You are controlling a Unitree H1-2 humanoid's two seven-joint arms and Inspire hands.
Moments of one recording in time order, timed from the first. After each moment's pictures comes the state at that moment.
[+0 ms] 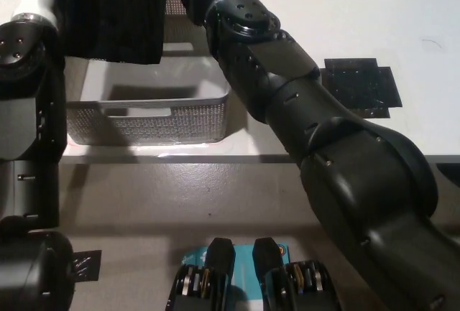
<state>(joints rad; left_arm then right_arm) -0.99 0.24 0.23 0.49 -0.10 0.29 0.04 -1.51 0.18 -0.03 1.40 0.24 -0.01 -0.04</state>
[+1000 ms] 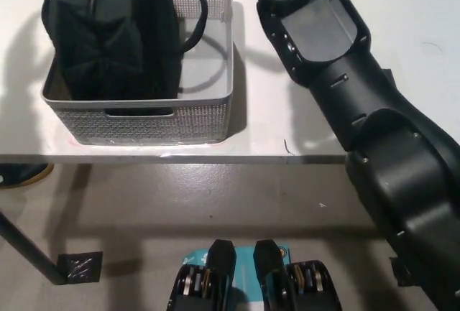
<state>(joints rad) -1.18 0.66 0.14 0.72 -0.04 0.16 -0.05 -1.44 0.05 0.12 1.00 -0.04 -0.03 -0.34</state>
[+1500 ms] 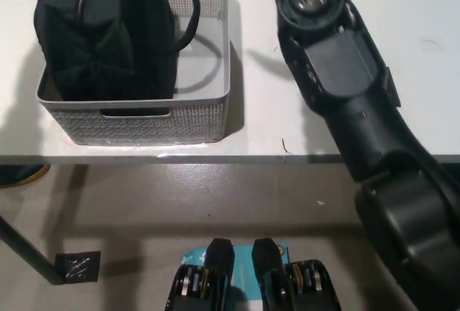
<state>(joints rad) -0.99 0.67 0.13 0.37 -0.06 0.20 -0.13 -1.24 0.04 0.08 0.68 -0.03 -0.02 -0.28</state>
